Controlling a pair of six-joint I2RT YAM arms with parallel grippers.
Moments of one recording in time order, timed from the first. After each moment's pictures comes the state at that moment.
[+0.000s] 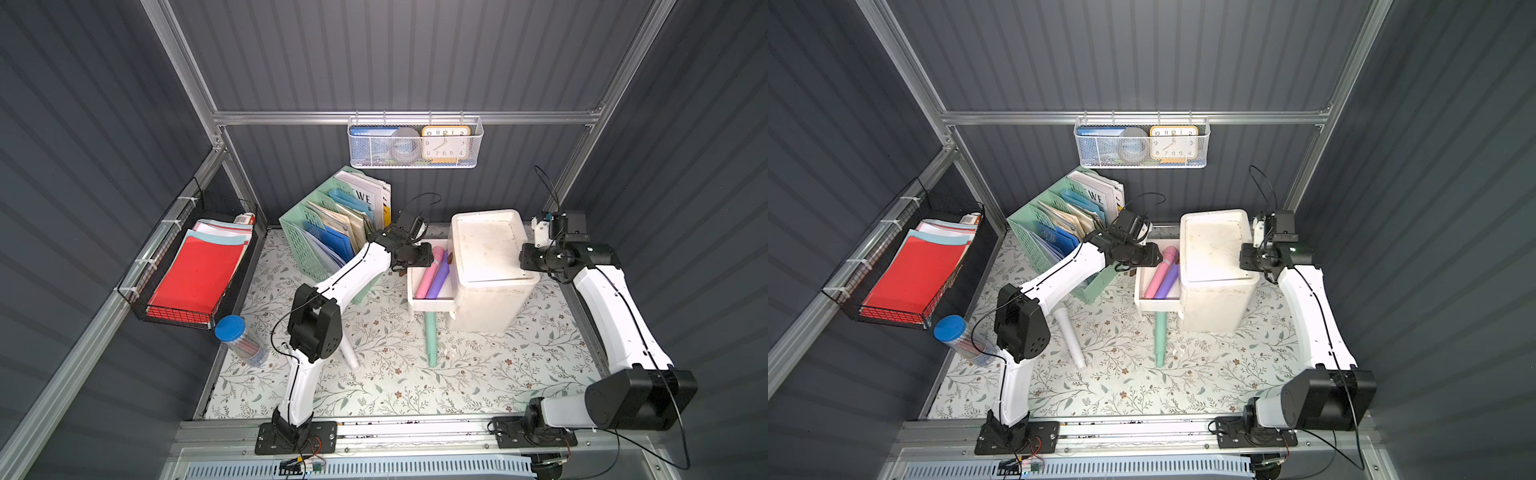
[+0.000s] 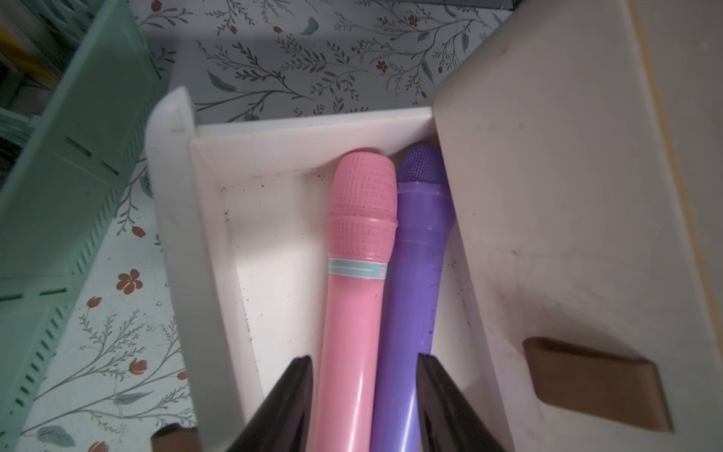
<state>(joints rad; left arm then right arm) -0.61 2.14 2.02 -0.73 0.17 -0.44 -0.06 1.40 1.45 -0.91 -0.06 0.09</state>
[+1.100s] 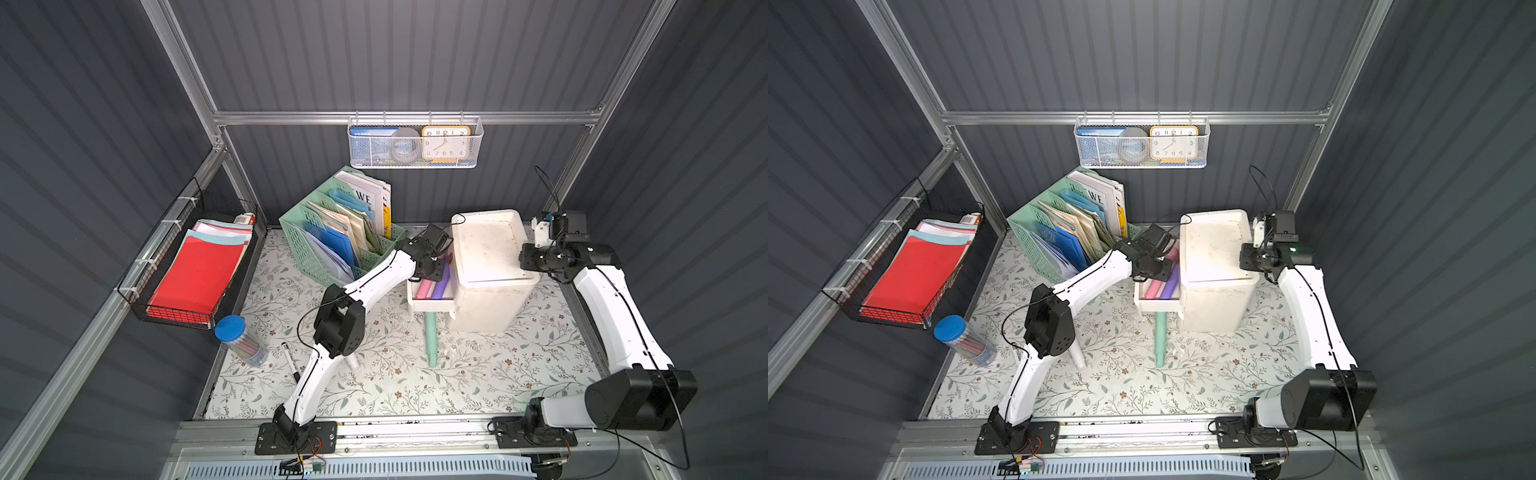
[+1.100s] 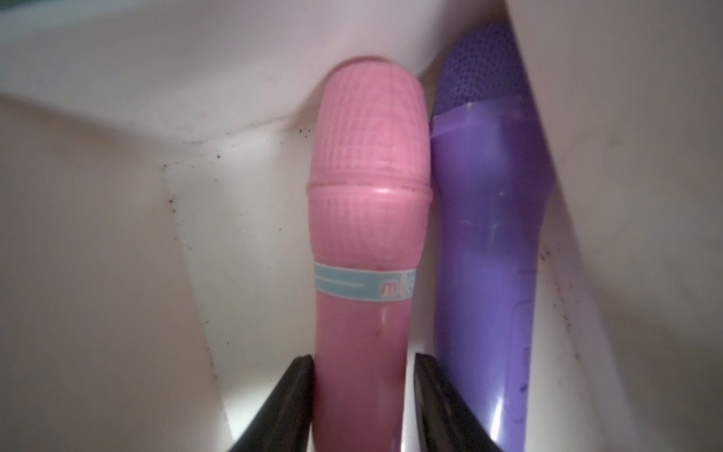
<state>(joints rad) -0.71 2.34 2.18 -0.86 -0.06 -0.36 -0.06 1.40 1.45 -0.91 -0.07 0.09</state>
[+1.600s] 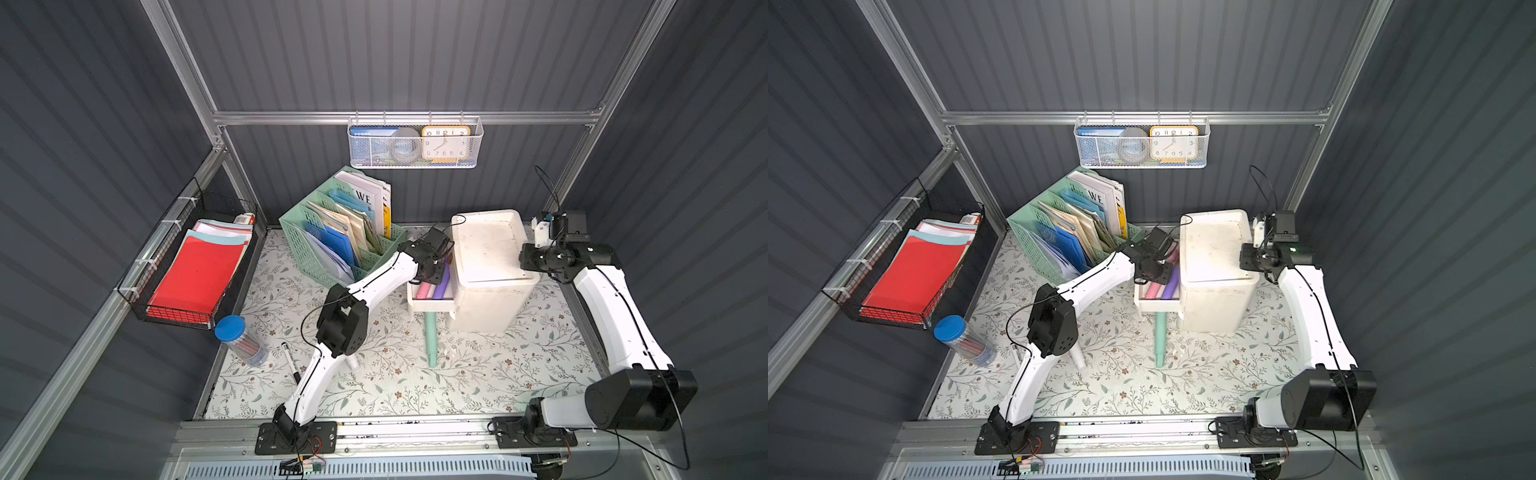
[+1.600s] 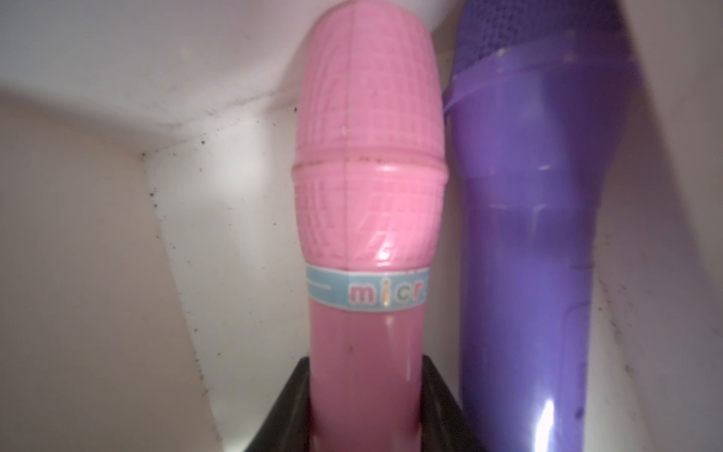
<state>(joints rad) -0.71 2.35 2.18 -0.86 -0.08 -0.34 -0.06 1.40 1.45 -0.91 -0.07 0.09</state>
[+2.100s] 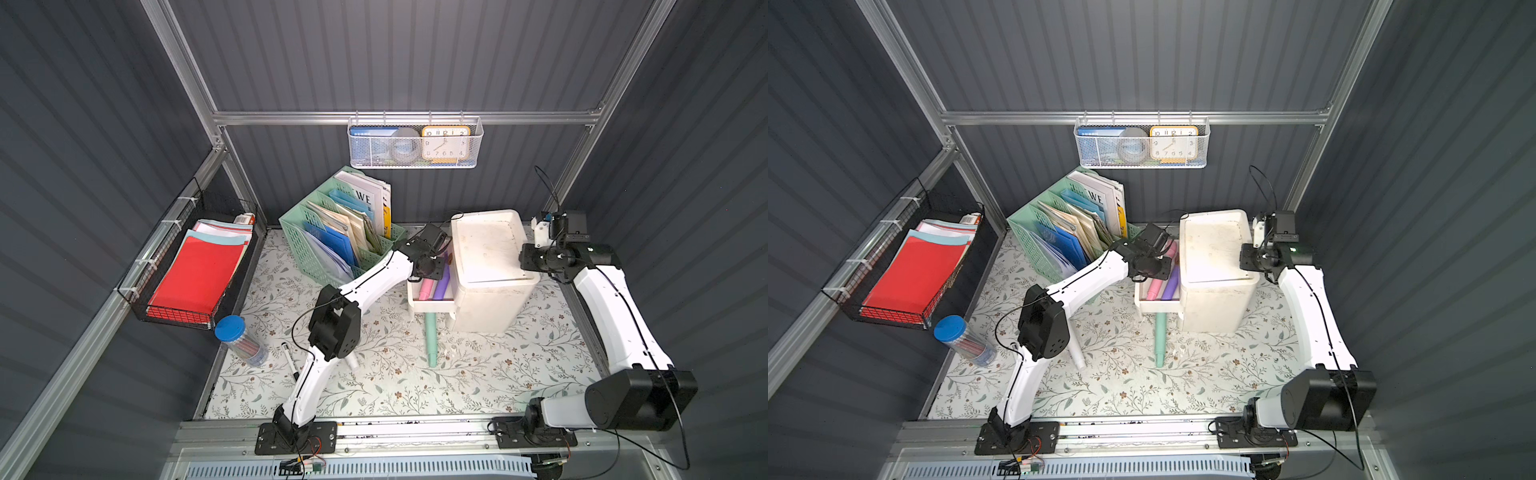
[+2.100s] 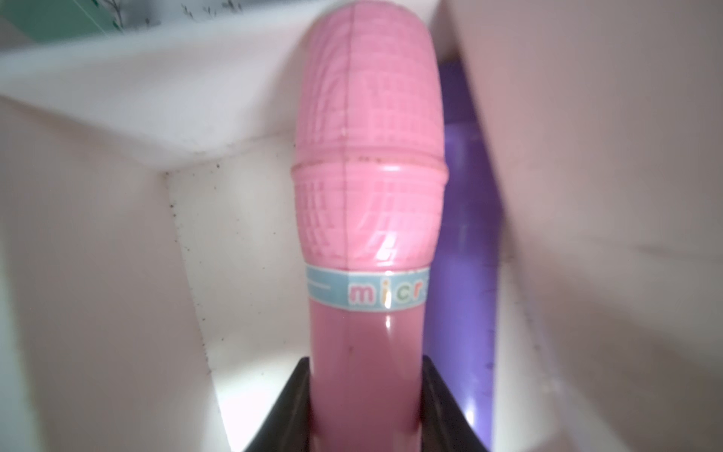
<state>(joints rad) -0.71 2.25 2.11 -0.78 -0.03 -0.42 -0.06 1.40 1.45 -0.91 -0.07 0.08</state>
